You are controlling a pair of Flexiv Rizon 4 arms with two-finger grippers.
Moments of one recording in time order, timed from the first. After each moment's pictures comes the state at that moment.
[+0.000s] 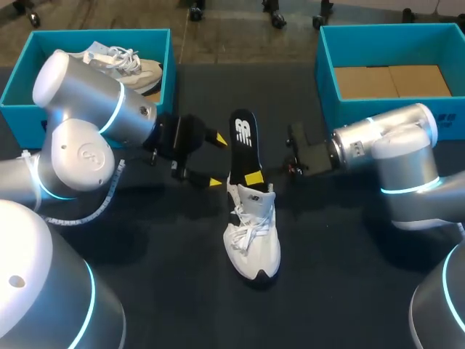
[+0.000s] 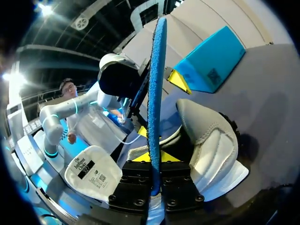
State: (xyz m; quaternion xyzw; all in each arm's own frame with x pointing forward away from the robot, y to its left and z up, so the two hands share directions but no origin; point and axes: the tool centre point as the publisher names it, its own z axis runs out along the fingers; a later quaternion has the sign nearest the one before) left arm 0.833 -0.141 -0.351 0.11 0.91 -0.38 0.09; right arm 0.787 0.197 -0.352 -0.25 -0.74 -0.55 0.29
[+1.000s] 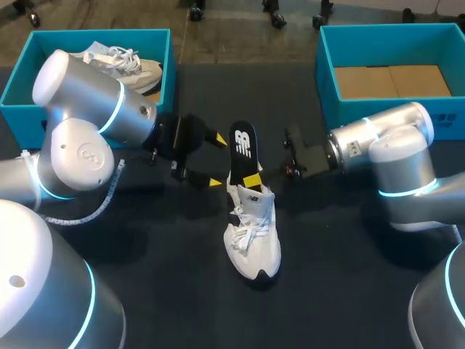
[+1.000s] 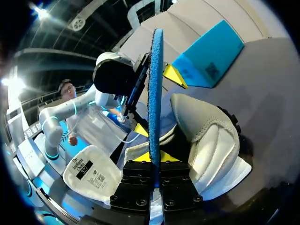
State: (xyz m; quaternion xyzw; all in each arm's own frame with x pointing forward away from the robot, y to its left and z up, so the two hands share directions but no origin) left arm 0.831 -0.141 -0.351 0.11 0.91 -0.38 0.09; right arm 0.782 0.200 -0.360 -0.26 -0.74 -0.53 0.31
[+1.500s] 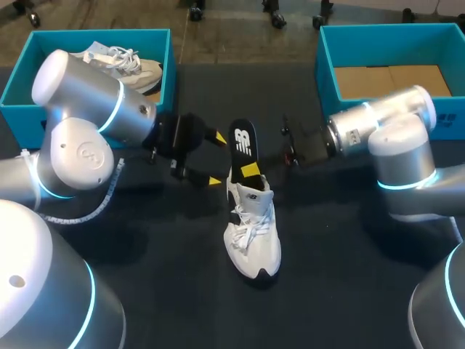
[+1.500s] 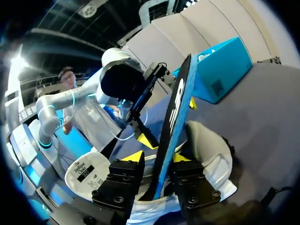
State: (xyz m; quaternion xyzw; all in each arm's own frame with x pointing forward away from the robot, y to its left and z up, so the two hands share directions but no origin) left arm 0.835 -0.140 -0.349 0.11 0.91 -0.38 0.10; right arm 0.803 0.203 -0.337 -0.22 -0.77 -0.54 0.25
